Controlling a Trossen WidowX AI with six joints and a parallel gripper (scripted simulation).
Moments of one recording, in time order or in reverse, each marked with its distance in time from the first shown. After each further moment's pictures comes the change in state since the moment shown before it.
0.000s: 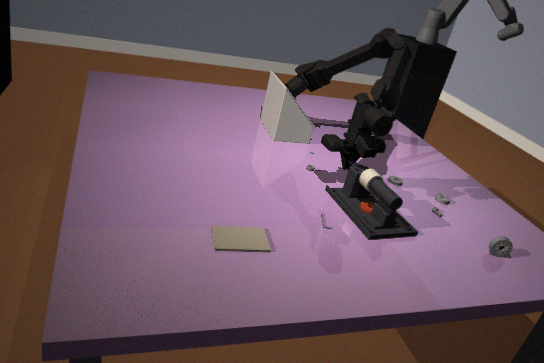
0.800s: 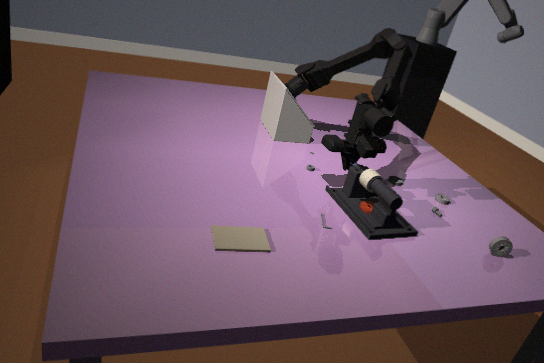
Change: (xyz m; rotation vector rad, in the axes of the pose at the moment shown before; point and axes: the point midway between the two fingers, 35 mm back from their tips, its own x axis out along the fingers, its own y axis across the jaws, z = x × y) arm 0.000 0.000 0.003 0.000 0.000 0.000
